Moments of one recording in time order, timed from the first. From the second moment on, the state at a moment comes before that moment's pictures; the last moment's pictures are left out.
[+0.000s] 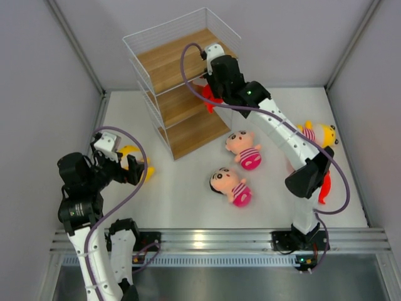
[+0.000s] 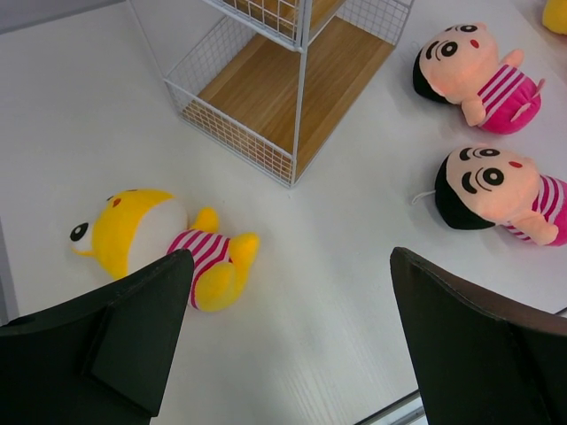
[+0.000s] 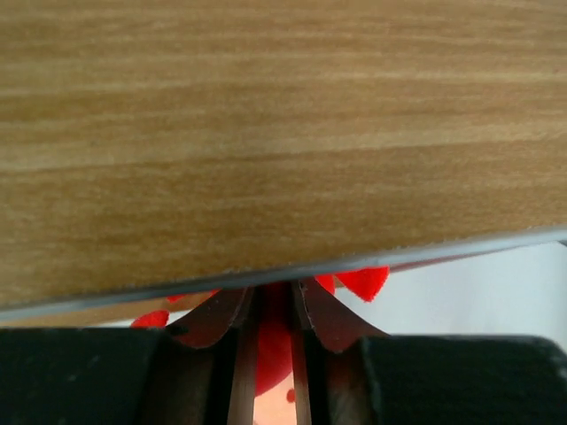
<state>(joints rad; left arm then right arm) 0.29 0.58 1.06 -0.90 0.70 0.23 0.72 1.93 2.20 -0.72 0.41 -0.07</state>
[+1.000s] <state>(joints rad) 0.29 0.56 1.03 -0.91 0.68 0.24 0.72 1.58 1.47 -0.27 0.26 0.44</state>
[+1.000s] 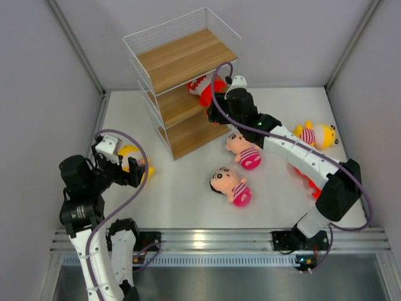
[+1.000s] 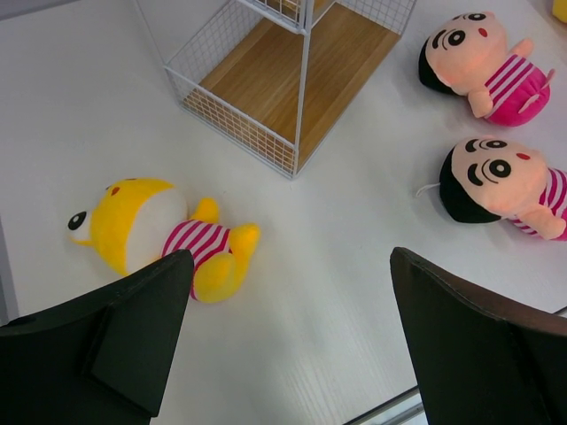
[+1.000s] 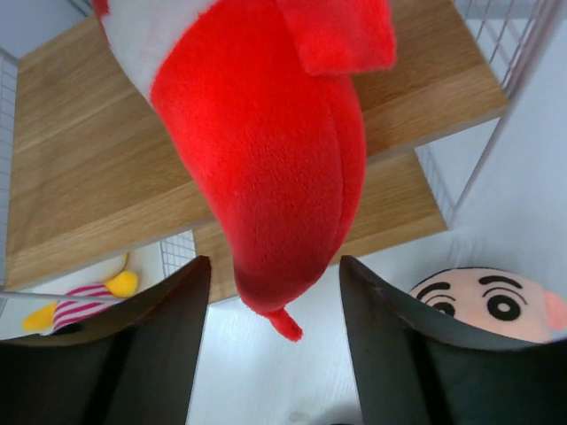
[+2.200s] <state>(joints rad) 0.29 0.54 1.03 -0.93 0.65 0.27 0.56 1.81 1.78 -0.26 -0.13 0.71</state>
